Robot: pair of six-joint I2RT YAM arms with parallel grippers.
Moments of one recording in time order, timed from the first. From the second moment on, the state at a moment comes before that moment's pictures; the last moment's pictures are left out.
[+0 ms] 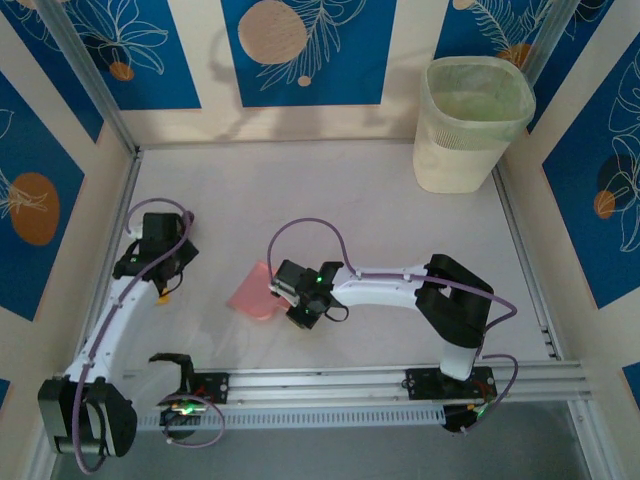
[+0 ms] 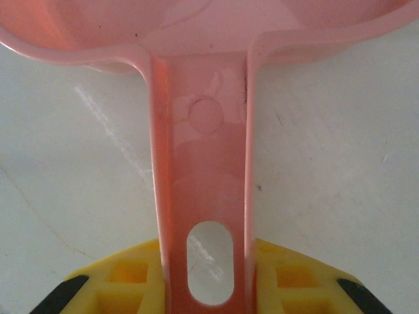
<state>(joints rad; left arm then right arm) -0.06 1.00 0.78 -0.68 -0.17 -0.75 1.12 1.79 1.14 -0.63 0.00 0.17</state>
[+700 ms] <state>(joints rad) -0.17 0.88 0.69 -0.60 0.20 -0.76 1.02 1.79 1.14 -0.63 0.00 0.22</state>
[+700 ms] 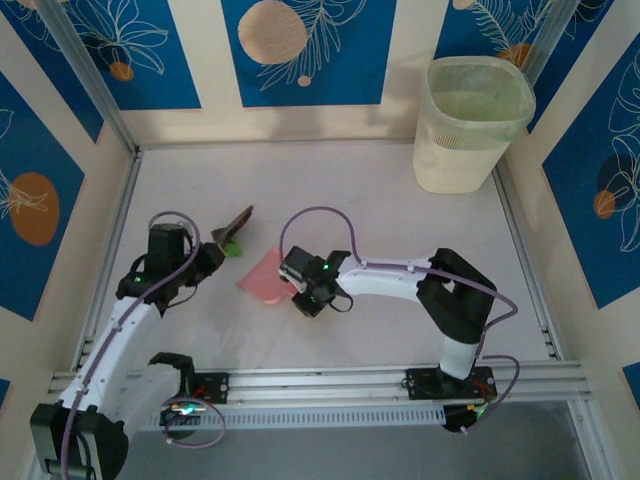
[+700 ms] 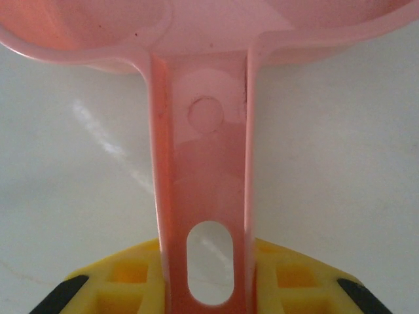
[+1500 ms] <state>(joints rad) -0.37 0.96 0.68 -0.47 0.37 -0.76 0.92 1.75 1.08 -0.59 0.00 0.29</state>
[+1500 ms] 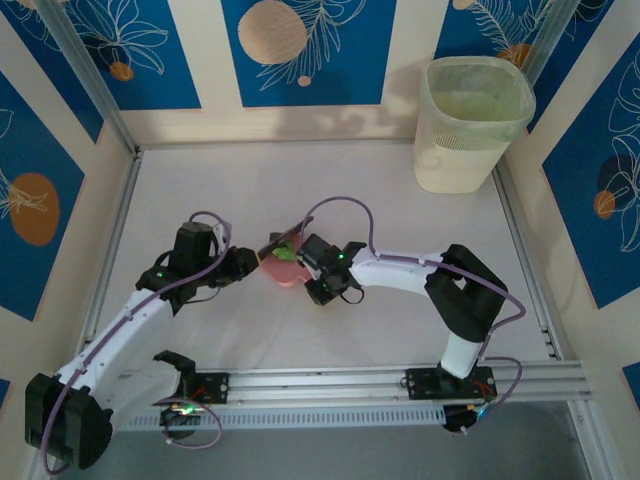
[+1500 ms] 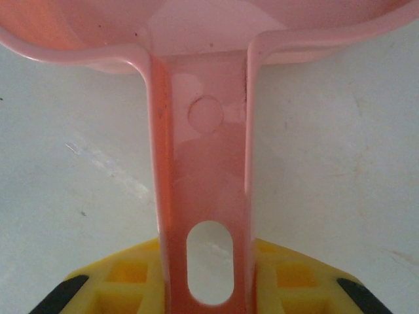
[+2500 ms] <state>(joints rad) -0.38 0.98 0.76 -0.48 0.35 -0.77 0.92 1.60 0.97 -0.49 0.08 0.29</state>
